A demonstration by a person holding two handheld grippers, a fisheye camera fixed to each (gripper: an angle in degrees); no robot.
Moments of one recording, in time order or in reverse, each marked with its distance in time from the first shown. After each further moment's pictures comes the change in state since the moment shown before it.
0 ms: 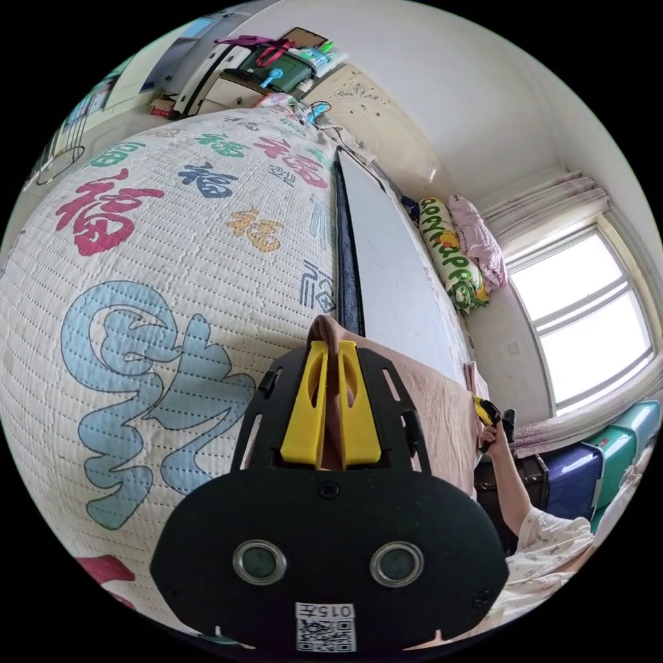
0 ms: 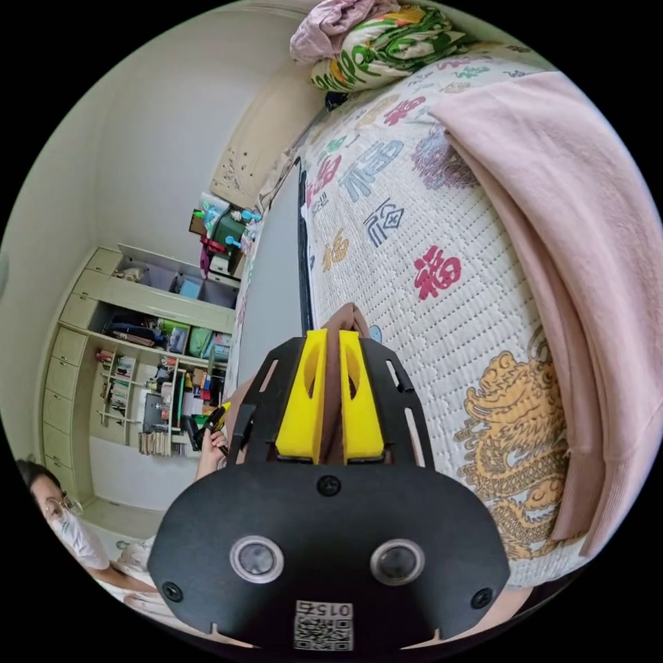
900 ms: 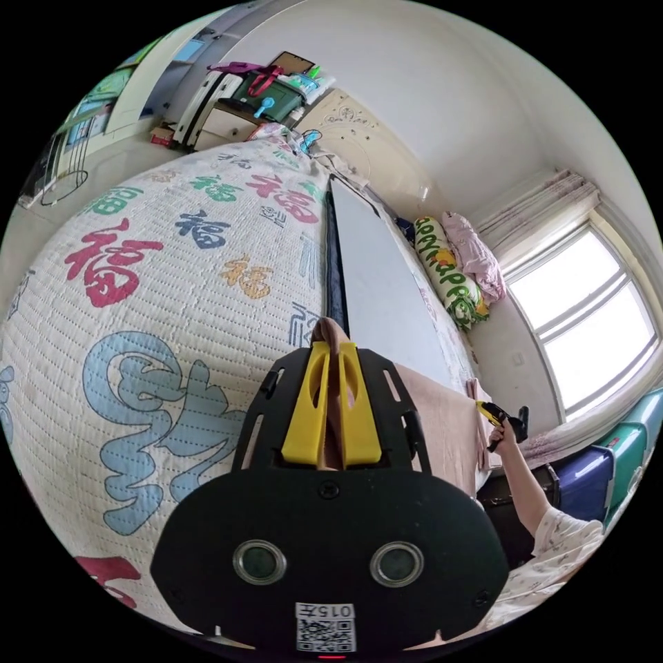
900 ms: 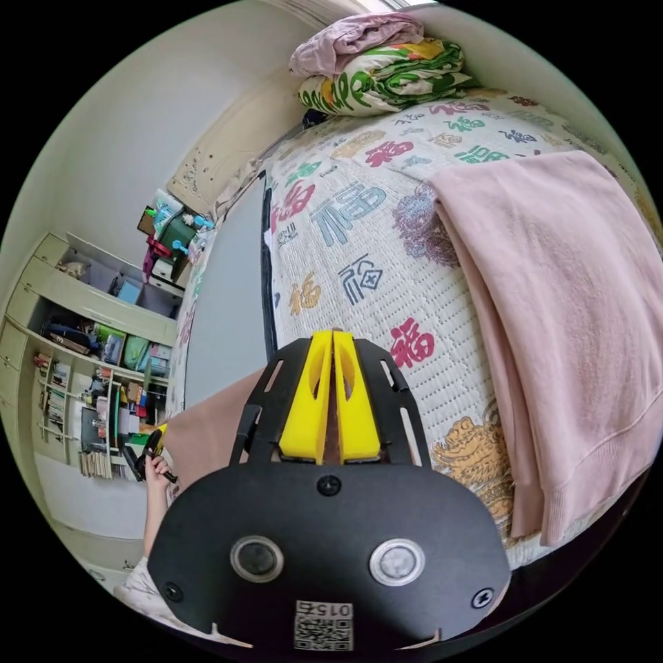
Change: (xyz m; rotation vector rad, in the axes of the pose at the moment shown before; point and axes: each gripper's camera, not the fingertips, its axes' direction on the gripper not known) left arm 0.005 -0.001 -0.023 0.084 -0.055 0.026; right arm 0.078 -0.005 0.147 -0.003 0.327 -0.034
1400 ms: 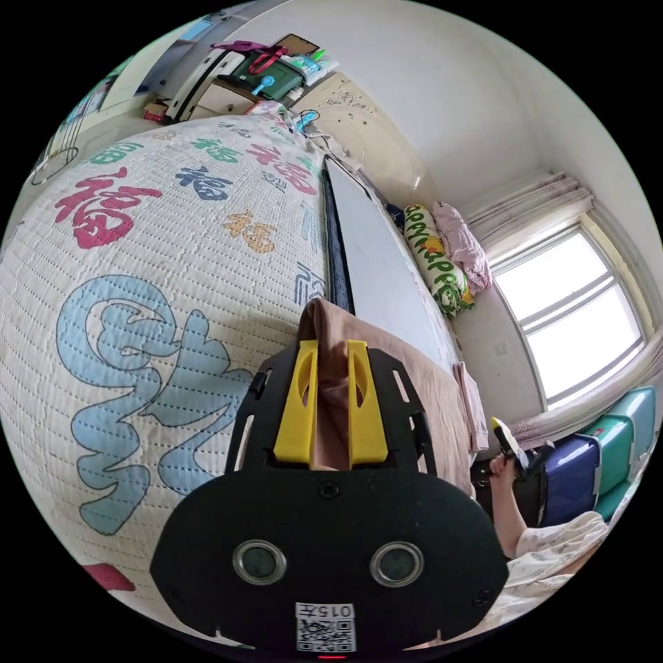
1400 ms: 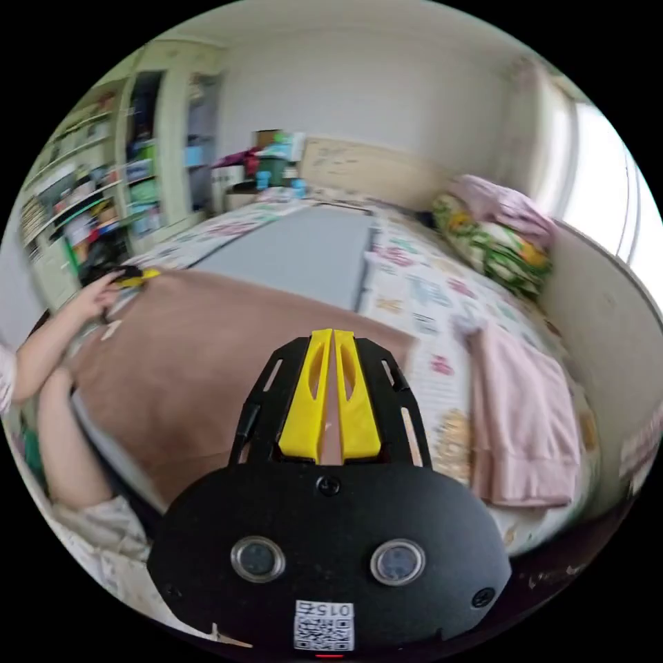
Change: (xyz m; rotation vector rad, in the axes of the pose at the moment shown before) left arm -0.032 0.036 -0.021 -0.019 0.098 0.014; right arm -0.090 0.310 0.059 0.212 0.165 -0.913
